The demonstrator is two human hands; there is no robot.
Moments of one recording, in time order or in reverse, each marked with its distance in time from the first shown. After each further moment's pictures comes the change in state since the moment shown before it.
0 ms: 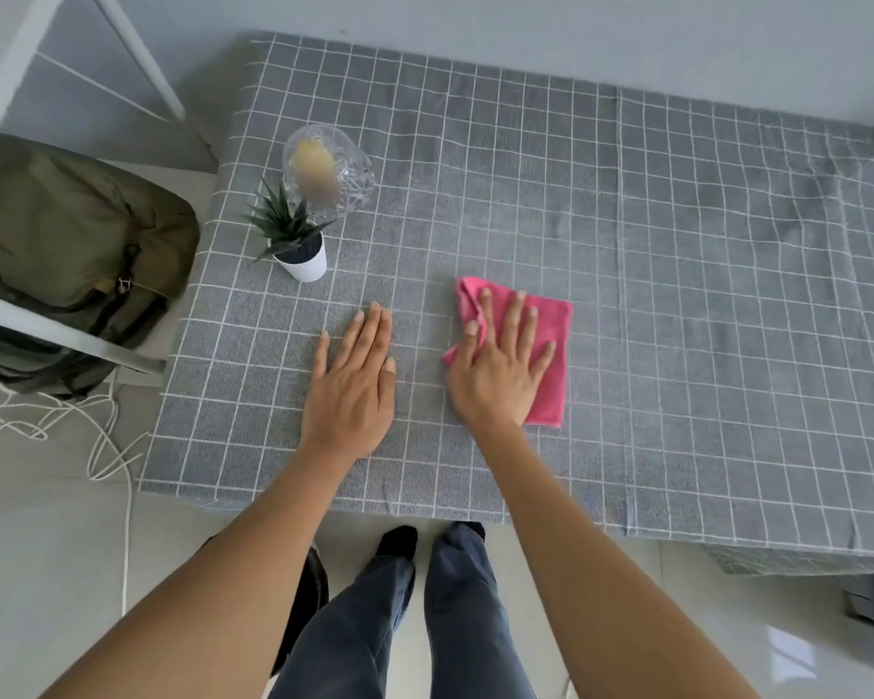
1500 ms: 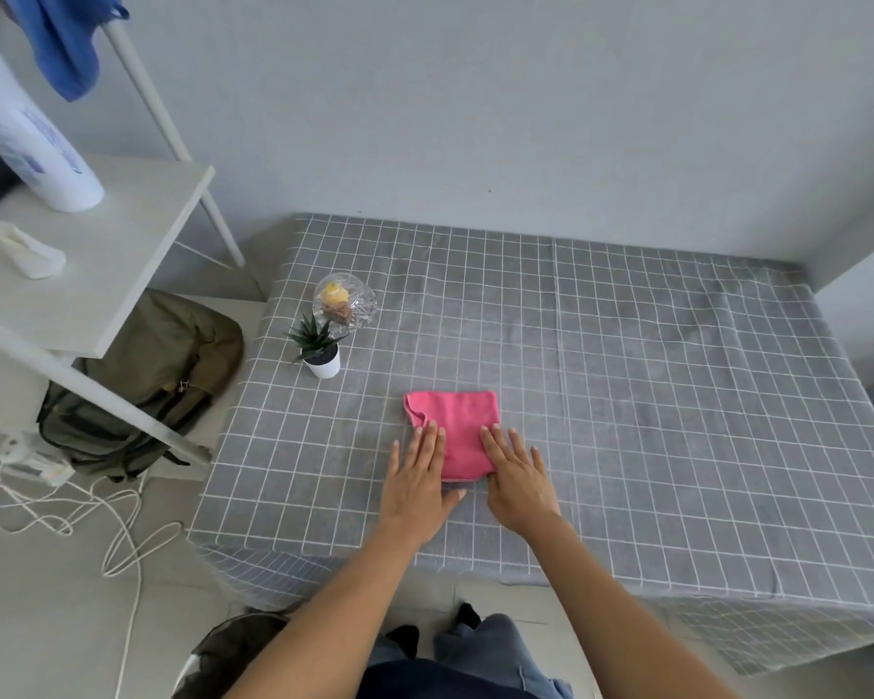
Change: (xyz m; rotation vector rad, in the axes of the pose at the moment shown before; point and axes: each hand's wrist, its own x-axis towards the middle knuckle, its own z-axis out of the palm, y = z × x) left_hand -0.025 0.094 -0.022 0.089 -0.320 0.045; right_hand -0.042 0.076 -0.068 -0.166 -0.304 -0.337
